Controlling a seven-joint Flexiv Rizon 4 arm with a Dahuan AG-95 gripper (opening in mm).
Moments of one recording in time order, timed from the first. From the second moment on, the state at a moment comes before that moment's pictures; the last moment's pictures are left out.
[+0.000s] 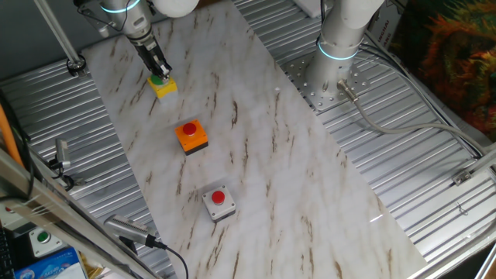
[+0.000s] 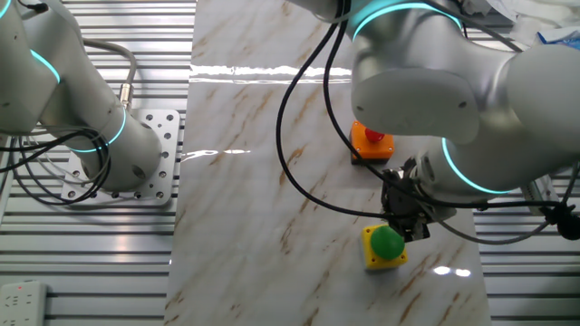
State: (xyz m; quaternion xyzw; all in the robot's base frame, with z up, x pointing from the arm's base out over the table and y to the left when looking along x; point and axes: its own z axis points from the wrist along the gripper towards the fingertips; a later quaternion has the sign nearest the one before) arm 0.528 -0.161 0.110 0.11 -0.99 -0.02 0.06
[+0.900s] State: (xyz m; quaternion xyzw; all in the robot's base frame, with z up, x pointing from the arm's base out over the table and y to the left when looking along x) arm 0.531 -0.161 0.105 0.12 -0.99 -0.02 0.06
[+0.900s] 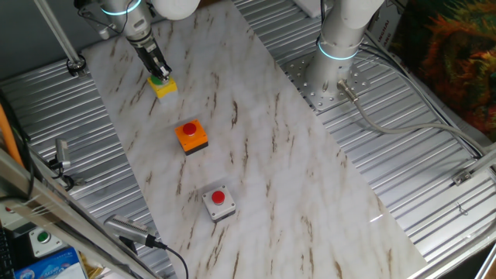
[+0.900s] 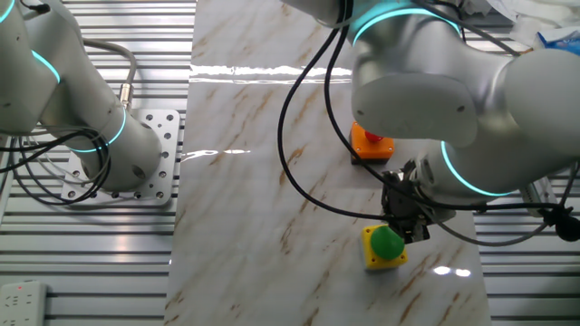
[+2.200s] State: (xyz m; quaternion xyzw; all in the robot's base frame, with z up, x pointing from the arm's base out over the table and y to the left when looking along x) arm 0.551 -0.083 0.108 0.07 -1.00 -0.02 0.05
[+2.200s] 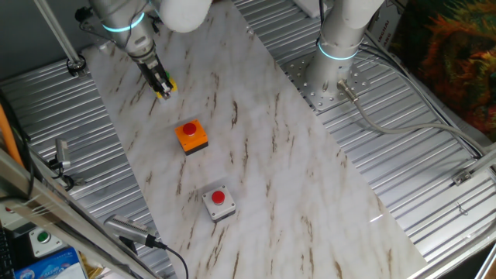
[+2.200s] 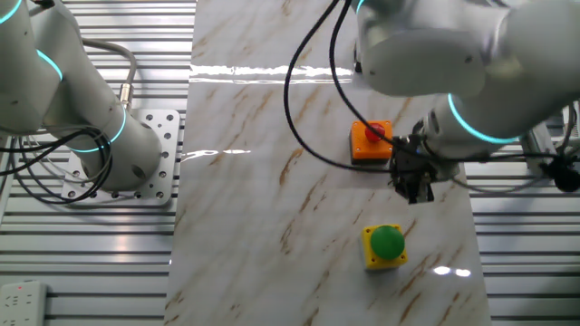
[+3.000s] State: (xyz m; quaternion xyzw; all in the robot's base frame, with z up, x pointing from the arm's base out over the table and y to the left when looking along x) arm 0.565 -0.007 0.119 0.05 -1.00 -0.02 0.06
